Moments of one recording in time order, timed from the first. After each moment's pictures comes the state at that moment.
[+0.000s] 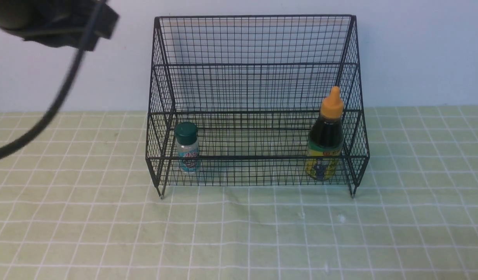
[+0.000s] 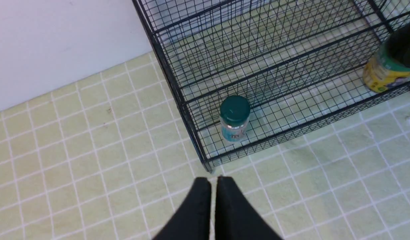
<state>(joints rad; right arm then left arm) -0.03 -0.01 0.02 0.10 0.40 -0.09 -0.36 1.27 -1.64 0.06 1.25 -0.01</state>
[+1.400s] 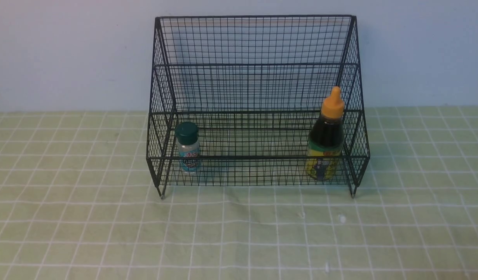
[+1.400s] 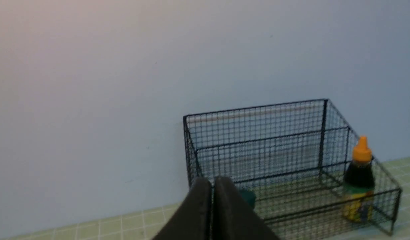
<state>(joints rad) -0.03 -0.01 0.02 0.10 0.40 -0.09 -0.32 0.04 -0.65 0.09 0.67 -0.04</state>
